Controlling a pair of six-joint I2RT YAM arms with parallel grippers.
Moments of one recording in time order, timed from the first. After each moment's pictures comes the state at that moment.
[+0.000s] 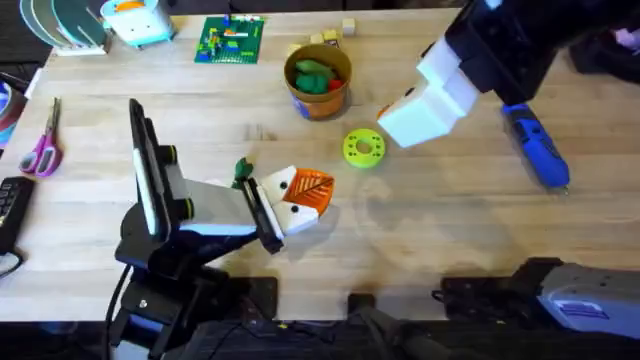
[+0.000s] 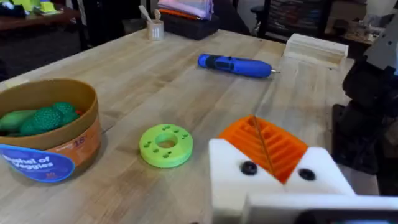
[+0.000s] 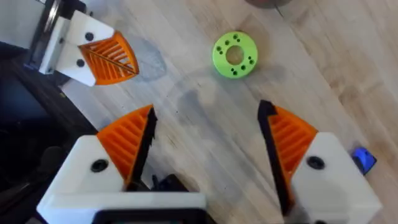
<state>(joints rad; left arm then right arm) -0.26 0.01 0.01 -0.07 0.85 -0.02 0.68 1.43 1.85 -1.52 -0.10 -0.19</state>
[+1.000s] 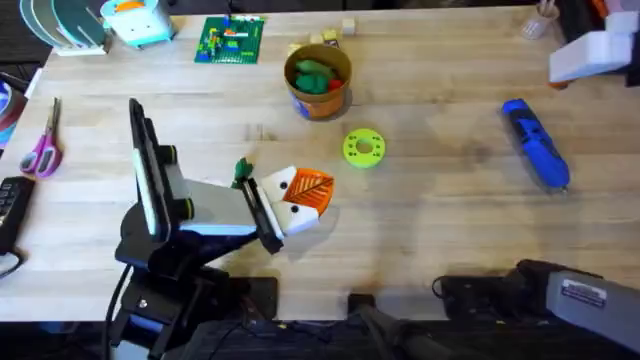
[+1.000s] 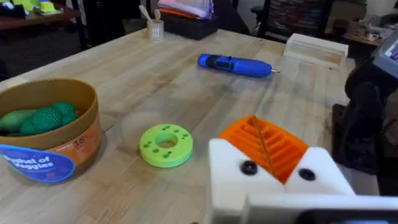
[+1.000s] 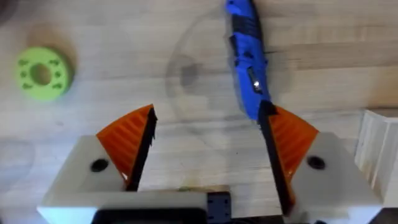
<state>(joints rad) -0.26 0.01 0.01 -0.07 0.85 -0.03 -0.23 1.29 1.51 -1.38 -0.04 -0.17</state>
